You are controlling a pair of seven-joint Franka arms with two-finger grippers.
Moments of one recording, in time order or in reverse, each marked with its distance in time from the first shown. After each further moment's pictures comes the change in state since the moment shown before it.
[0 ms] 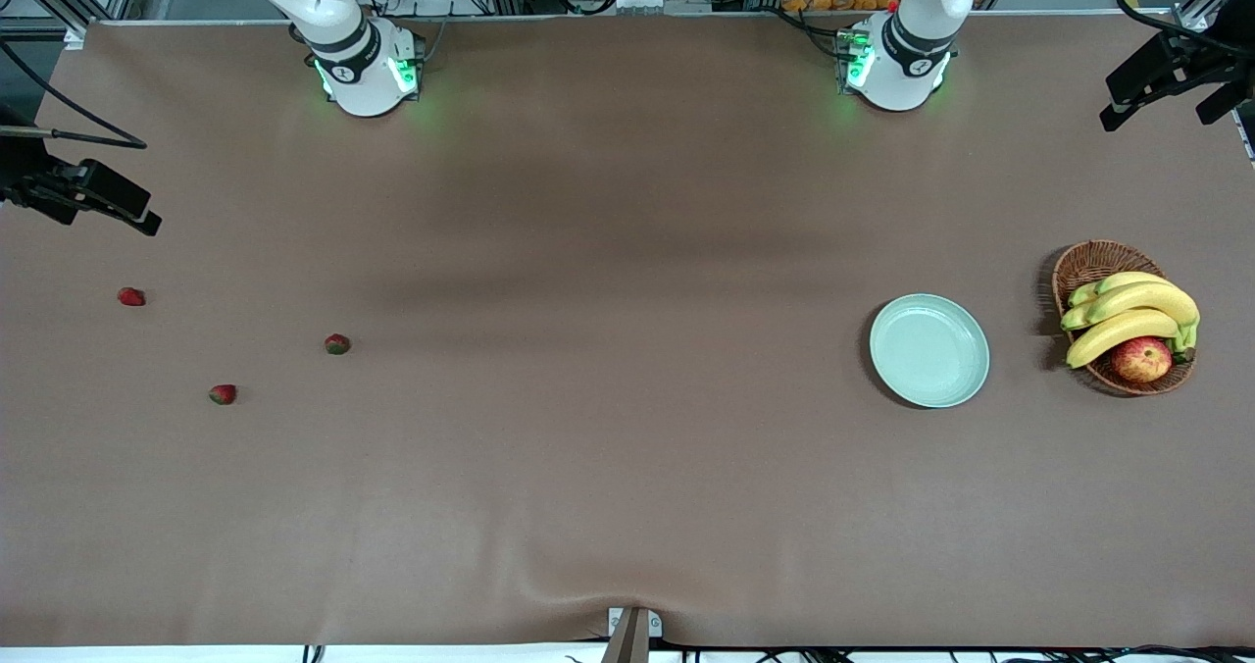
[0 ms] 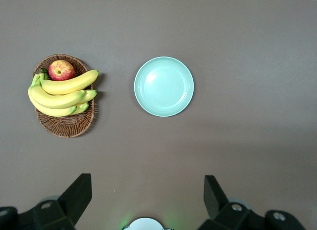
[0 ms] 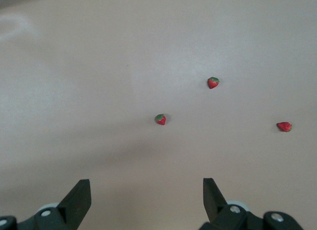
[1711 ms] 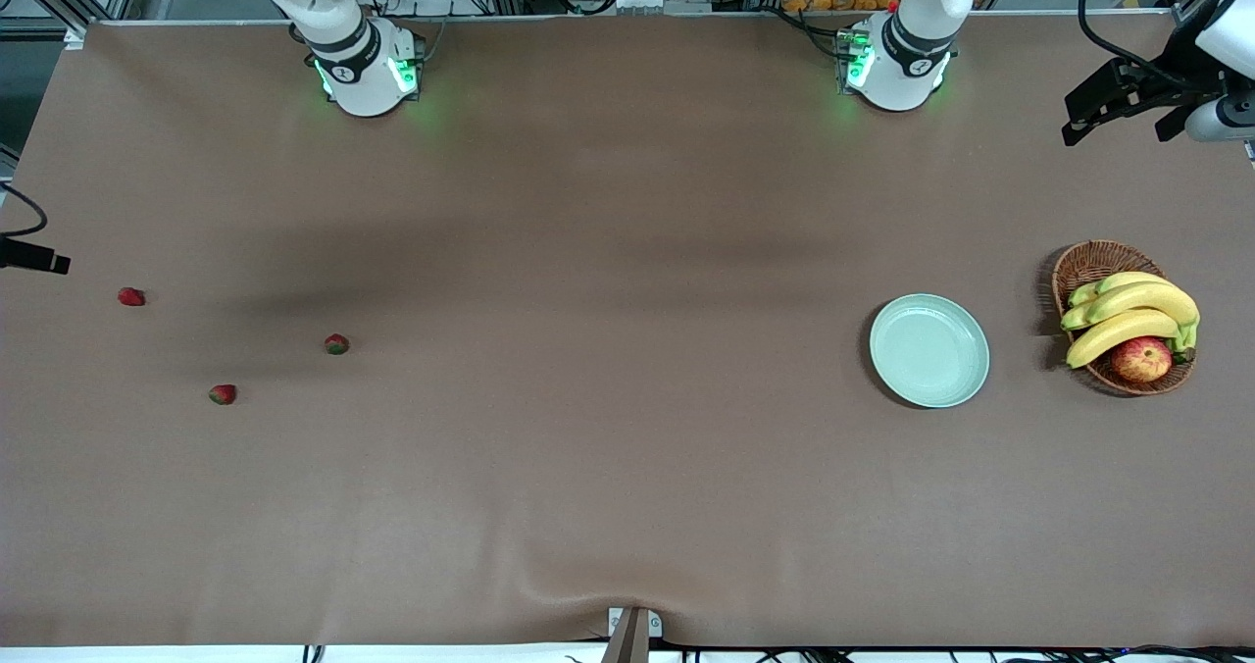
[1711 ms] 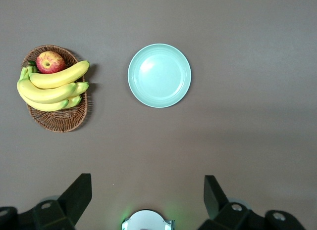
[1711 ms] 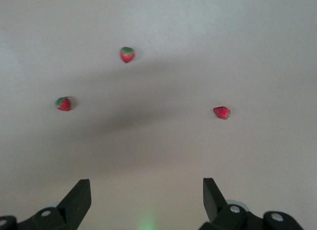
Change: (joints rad) left arm 0.003 0.026 -0.037 -0.031 0.000 -0.004 -0.004; right arm -0.338 0.248 -0.035 -0.027 -0.081 0.042 -0.369
